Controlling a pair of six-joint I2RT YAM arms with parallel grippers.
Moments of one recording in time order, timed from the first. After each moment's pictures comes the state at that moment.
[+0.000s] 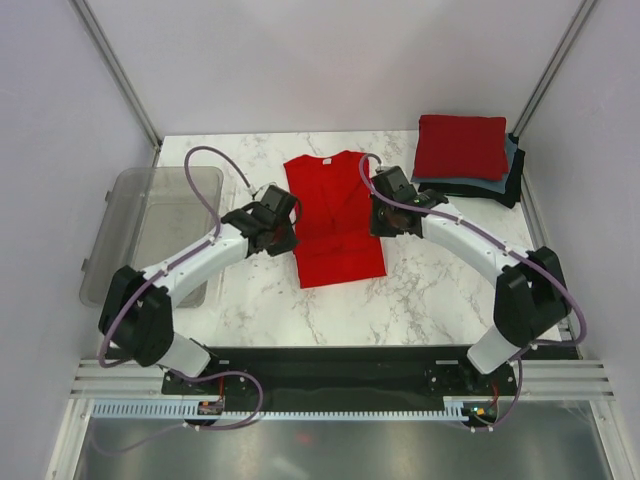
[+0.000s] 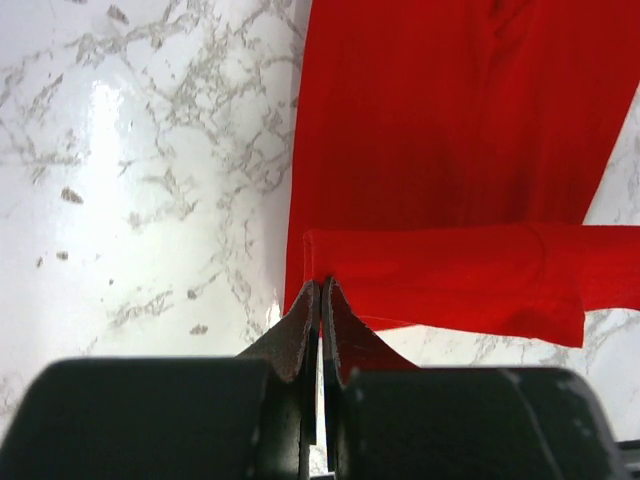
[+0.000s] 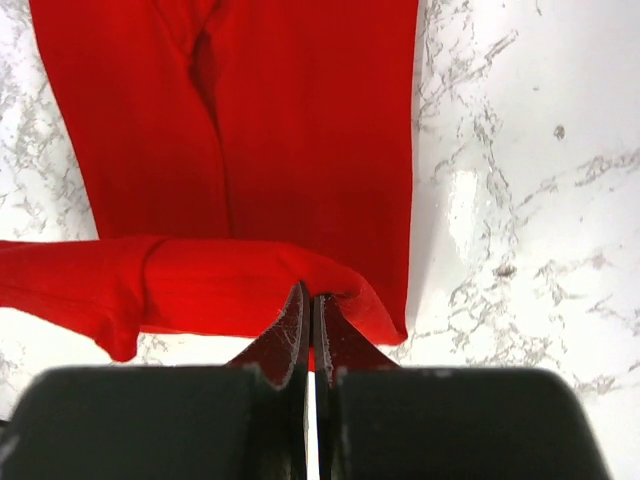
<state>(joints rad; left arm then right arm) -0.60 1.46 1.08 -0.60 -0.20 -0.83 0.55 1.59 1.24 -0.59 0.10 0.54</state>
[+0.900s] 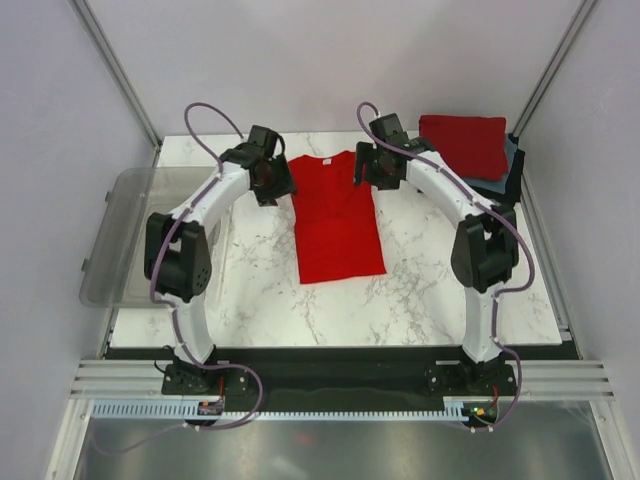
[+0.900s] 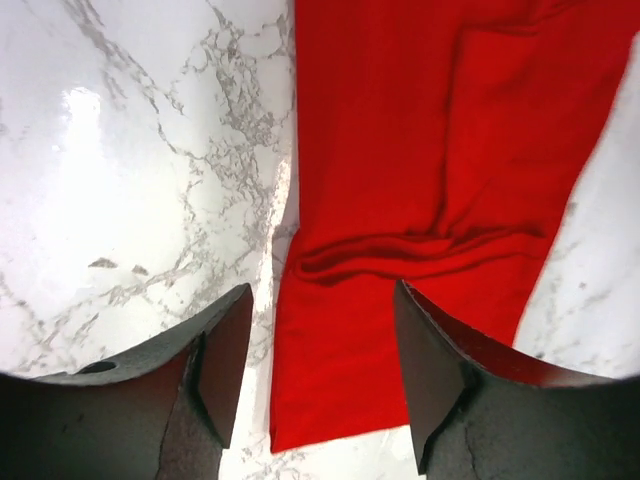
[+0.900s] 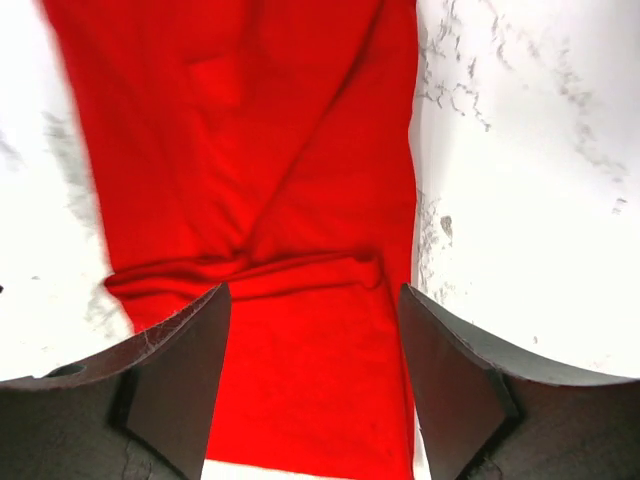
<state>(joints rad) -0.34 1.96 1.66 -0.72 0.01 -0.64 0.41 2.08 1.88 -0.73 0.02 0.47</state>
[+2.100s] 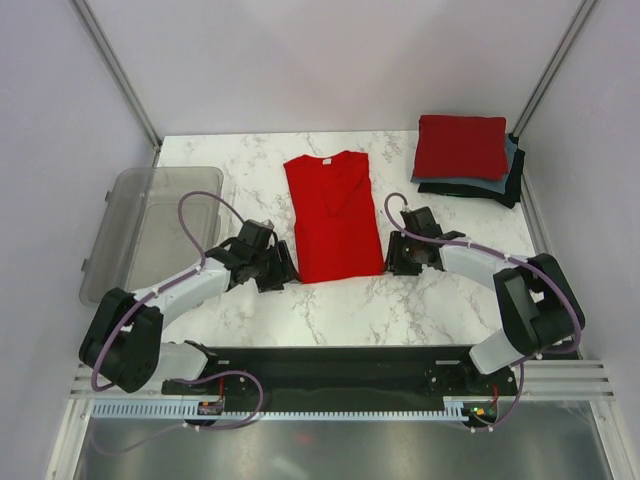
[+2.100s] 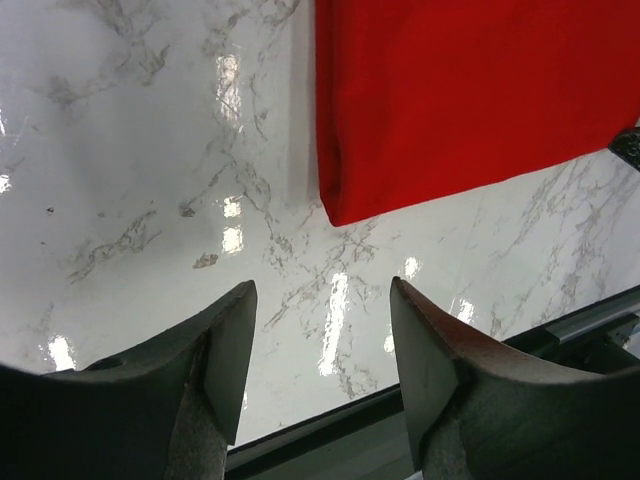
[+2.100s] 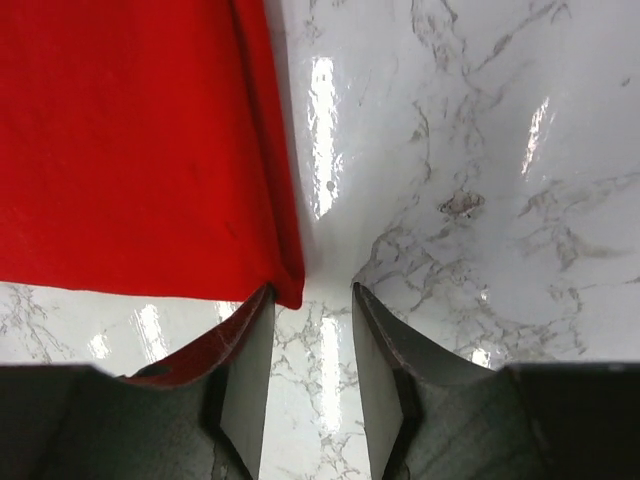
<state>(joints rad) -0.50 1.31 0.70 -0.36 0.18 -0.74 0.40 1.54 0.78 -0.29 -0.14 0.52</state>
